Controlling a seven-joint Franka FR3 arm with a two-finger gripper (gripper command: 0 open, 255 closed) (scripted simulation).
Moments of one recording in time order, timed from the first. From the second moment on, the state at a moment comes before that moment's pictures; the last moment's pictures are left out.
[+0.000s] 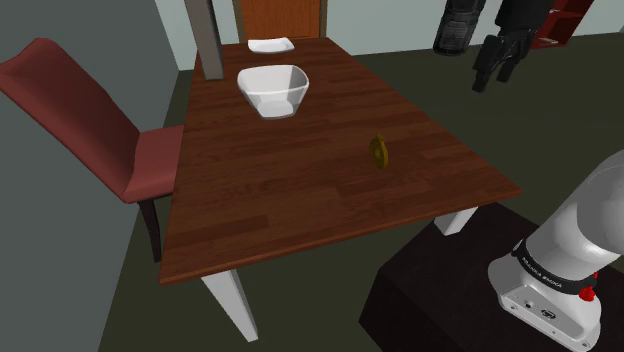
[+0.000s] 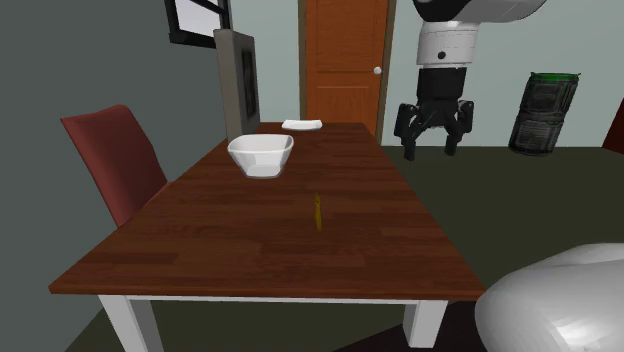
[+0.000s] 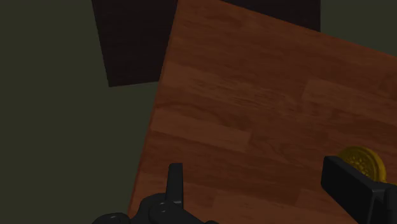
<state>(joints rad) 0.01 -0.83 -0.07 -2.41 -0.06 1.54 0.05</state>
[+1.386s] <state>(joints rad) 0.05 -0.50 0.34 -2.45 0.11 2.00 0.62</state>
